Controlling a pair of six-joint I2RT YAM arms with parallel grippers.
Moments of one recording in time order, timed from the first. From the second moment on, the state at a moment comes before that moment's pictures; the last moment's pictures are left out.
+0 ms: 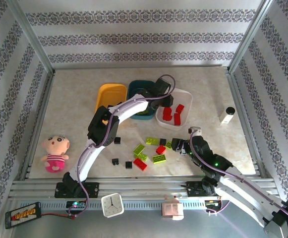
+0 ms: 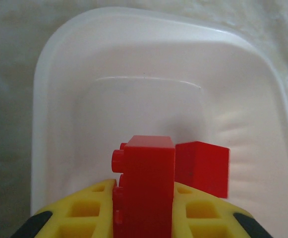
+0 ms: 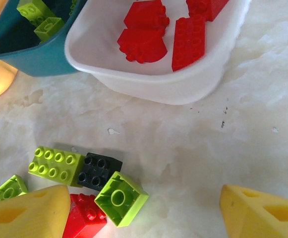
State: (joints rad) left arm -0.68 2.41 2.08 -0.45 0.08 -0.46; right arm 0.67 0.55 0.26 -0.35 0.21 0.65
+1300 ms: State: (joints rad) left arm -0.69 1.00 0.61 -0.11 0.06 -0.59; right arm 0.83 1.33 0.70 -0.30 0.03 0.40
